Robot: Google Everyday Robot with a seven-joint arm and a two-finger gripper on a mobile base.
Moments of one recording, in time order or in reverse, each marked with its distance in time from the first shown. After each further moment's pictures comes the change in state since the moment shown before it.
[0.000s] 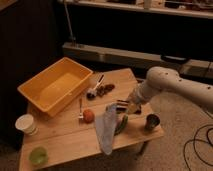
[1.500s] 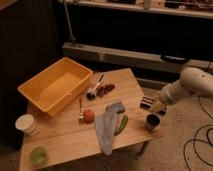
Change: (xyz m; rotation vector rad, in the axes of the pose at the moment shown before) arm 0.120 -0.022 -0.061 0.085 0.011 0.266
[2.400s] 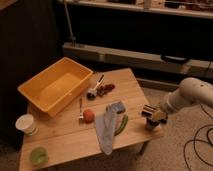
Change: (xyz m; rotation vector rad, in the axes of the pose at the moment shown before) arm 0.036 0.022 0.012 0.011 0.025 0.066
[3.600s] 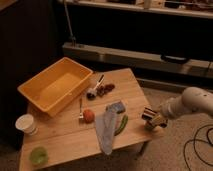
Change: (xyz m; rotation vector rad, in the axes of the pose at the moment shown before) arm 0.005 0.010 0.018 0.054 -0.042 -0.062
